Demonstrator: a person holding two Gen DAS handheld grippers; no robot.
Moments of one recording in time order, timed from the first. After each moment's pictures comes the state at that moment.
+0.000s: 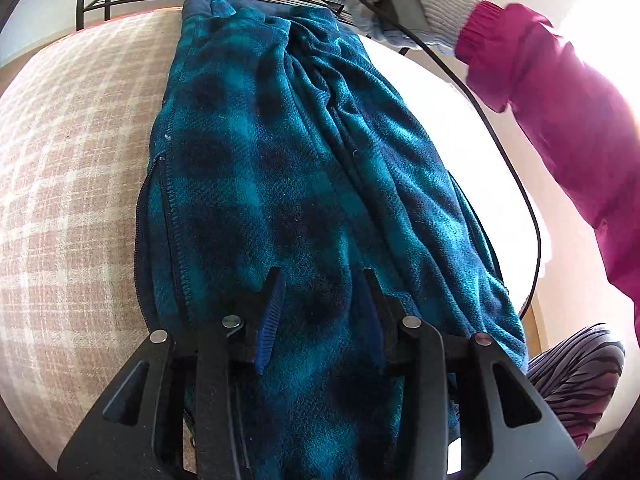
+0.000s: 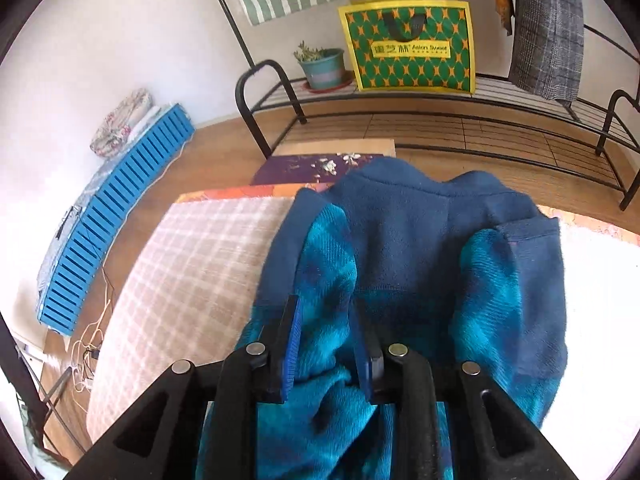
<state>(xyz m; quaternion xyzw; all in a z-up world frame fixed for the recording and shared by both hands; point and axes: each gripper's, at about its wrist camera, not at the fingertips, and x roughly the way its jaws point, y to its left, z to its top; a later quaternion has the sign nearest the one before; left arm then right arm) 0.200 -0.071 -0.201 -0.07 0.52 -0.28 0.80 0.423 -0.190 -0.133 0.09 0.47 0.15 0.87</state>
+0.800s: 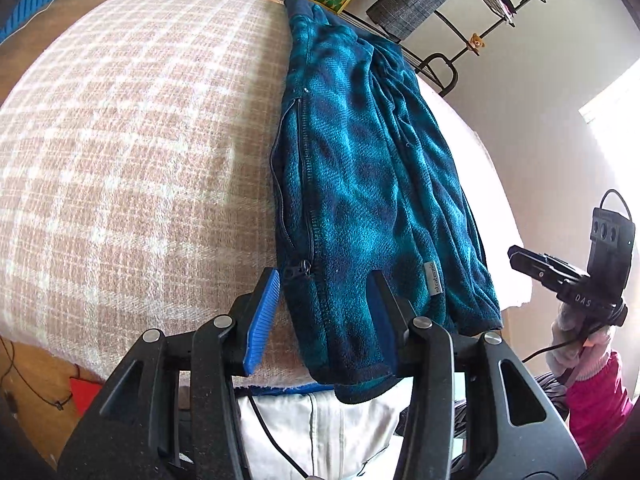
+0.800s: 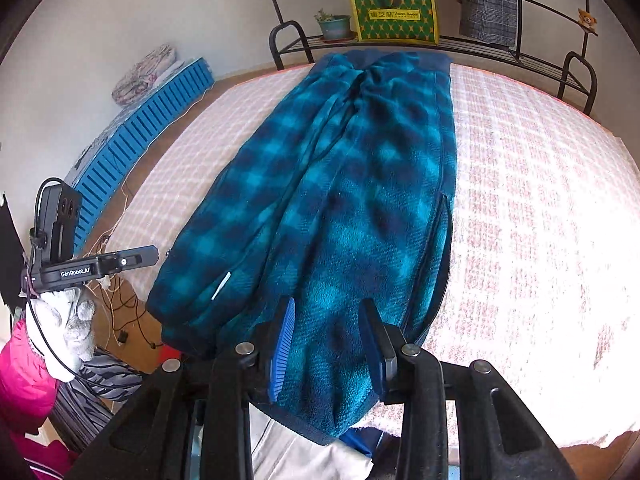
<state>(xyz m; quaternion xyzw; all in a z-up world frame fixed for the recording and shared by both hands) 0.129 0.025 -0.195 -0.19 0.53 -0.21 0.80 0.026 -0.241 -0.157 0.05 0.51 0.16 0.84</state>
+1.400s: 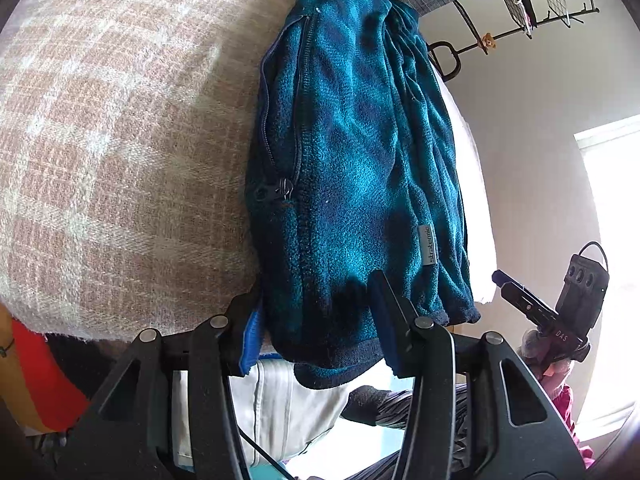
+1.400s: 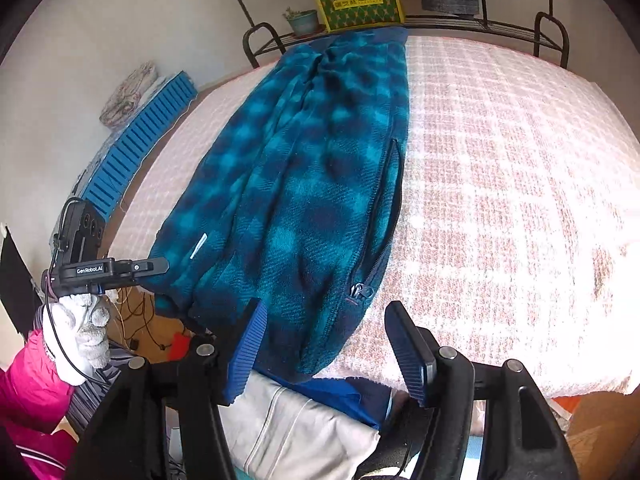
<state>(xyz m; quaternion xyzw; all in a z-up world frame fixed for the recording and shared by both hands) 0.118 0.008 -0.236 -0.27 0.58 -0.23 0.73 -0.009 -0.292 -0.171 0.12 0.53 0.13 0.83</state>
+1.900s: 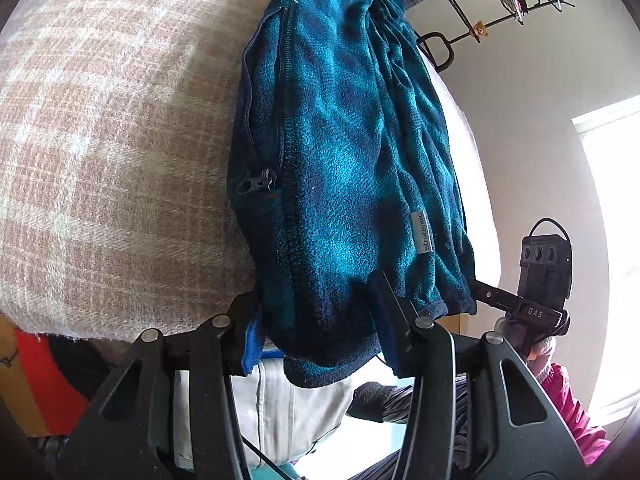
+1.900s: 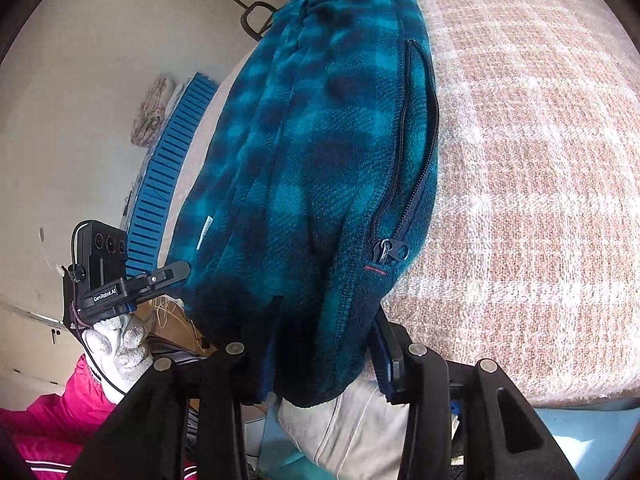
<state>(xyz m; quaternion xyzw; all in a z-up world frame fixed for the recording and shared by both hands) 0.117 -0.004 -0.231 -0.25 0.58 -0.24 0.74 0.011 -0.284 -0.236 0.25 0.56 0.21 0.76</state>
